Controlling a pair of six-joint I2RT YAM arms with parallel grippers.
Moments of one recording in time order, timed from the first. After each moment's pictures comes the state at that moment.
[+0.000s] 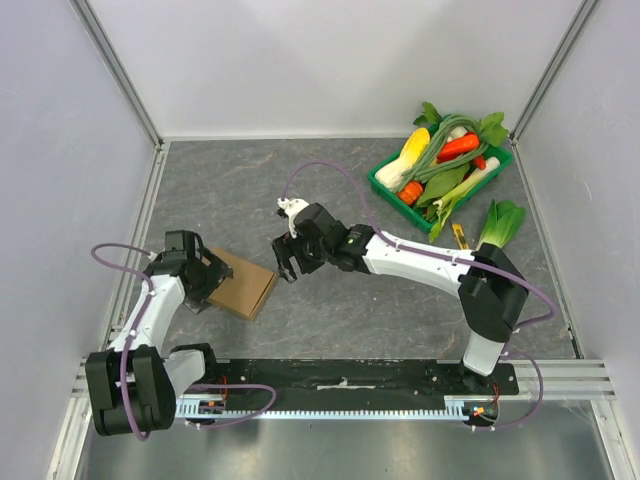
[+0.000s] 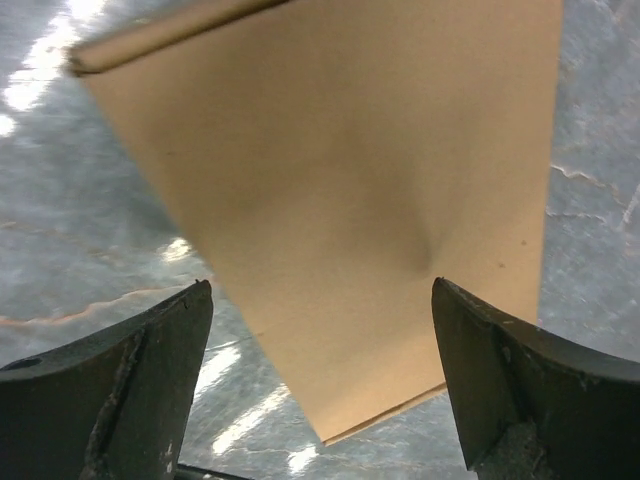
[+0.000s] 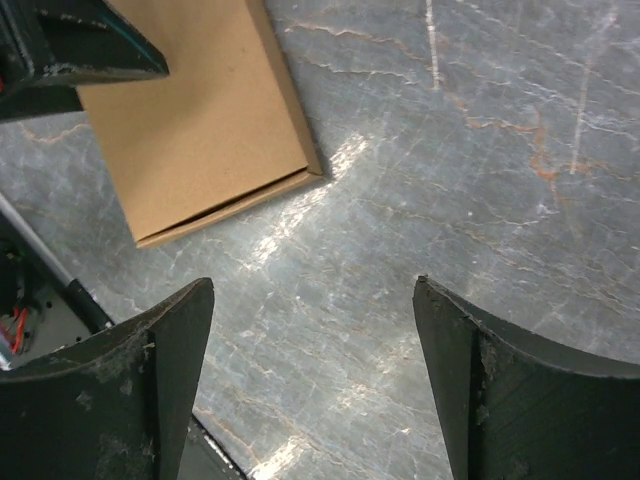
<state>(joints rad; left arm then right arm) 0.10 1.07 0.60 -0.70 -0.02 -0.79 0.98 1.77 1.33 -0.30 -0.04 0.35</state>
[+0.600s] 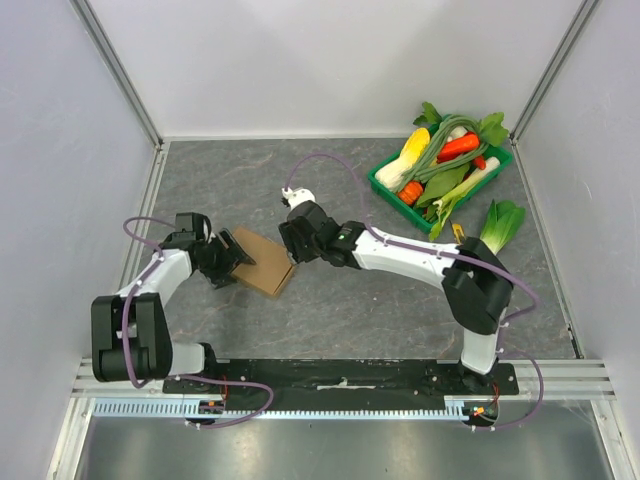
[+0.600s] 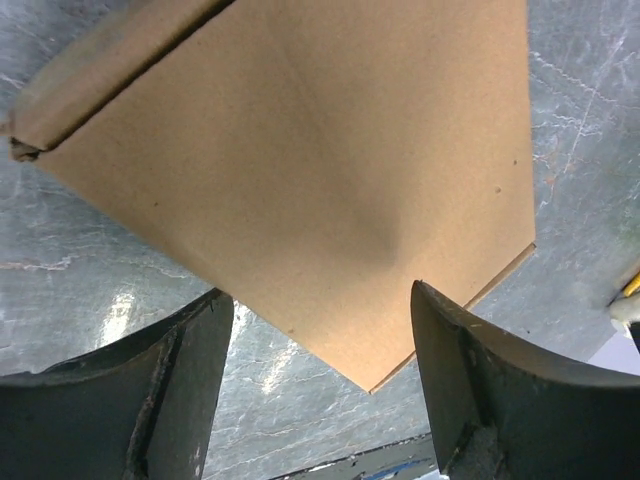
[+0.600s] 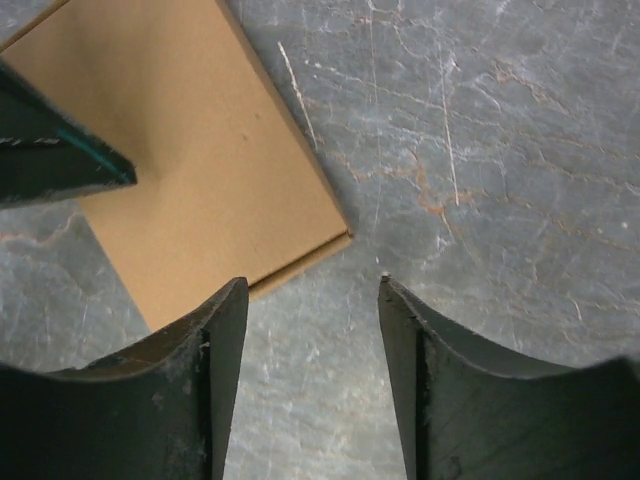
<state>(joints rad) 0.06 1.35 0.68 -0.45 0.34 -0.64 0.97 1.83 1.38 -0.30 0.22 0.41</state>
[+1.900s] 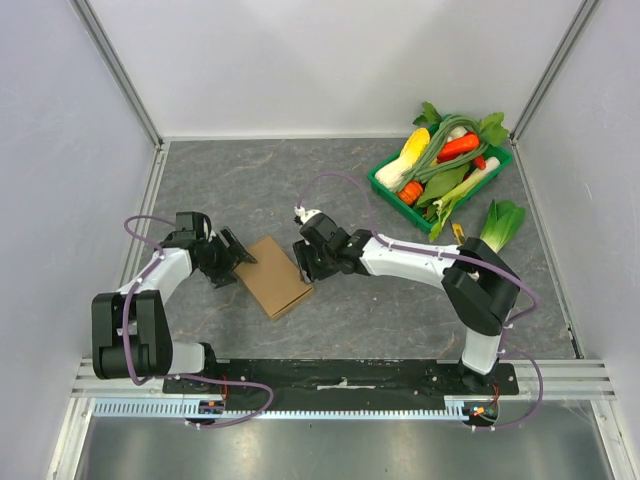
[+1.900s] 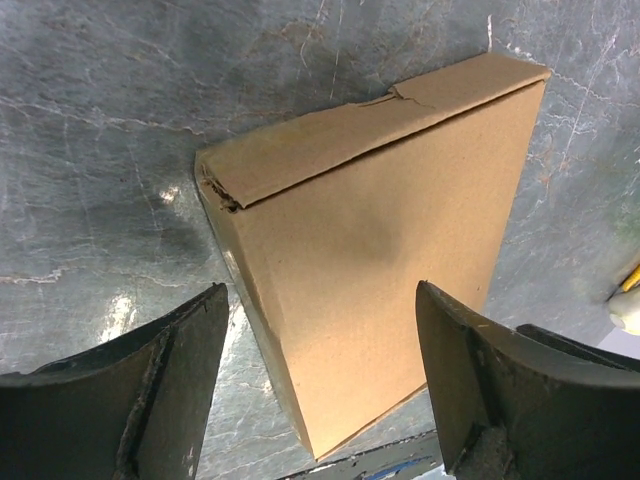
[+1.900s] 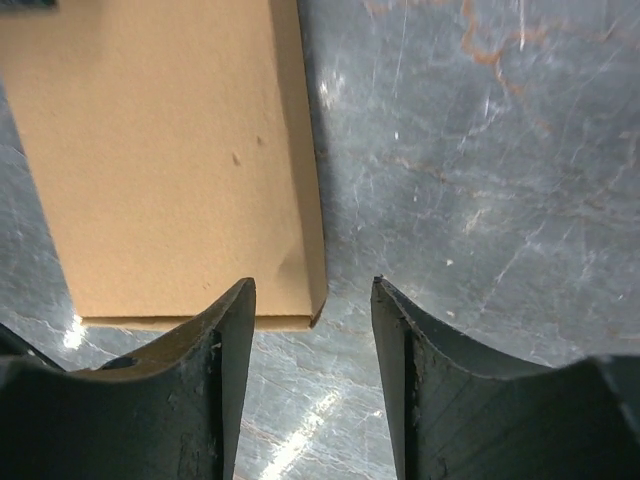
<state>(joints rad) 0.06 1.36 0.69 -0.45 0.35 -0.63 0.95 1.83 1.23 -0.32 0.03 0.48</state>
